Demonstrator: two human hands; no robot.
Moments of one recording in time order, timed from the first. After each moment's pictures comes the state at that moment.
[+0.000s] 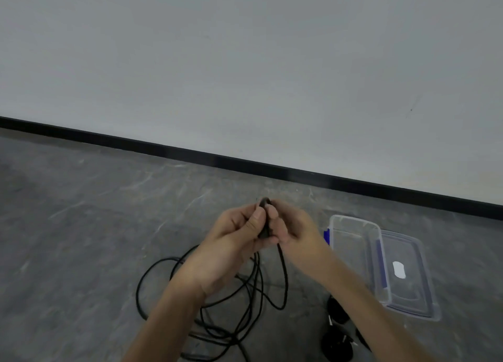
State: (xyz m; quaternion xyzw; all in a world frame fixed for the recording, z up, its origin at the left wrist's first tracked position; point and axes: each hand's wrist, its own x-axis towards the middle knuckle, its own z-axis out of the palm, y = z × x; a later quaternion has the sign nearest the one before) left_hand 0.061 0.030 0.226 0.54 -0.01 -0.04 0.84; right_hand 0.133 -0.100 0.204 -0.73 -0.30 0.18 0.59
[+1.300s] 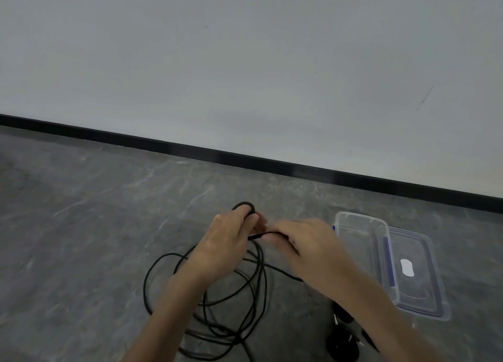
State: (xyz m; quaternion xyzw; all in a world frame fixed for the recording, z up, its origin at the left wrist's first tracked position) left_hand 0.082 0.048 0.197 0.89 0.08 -0.01 0.46; right_hand 0.137 -0.116 0.199 -0.85 -0.43 0.04 0.29
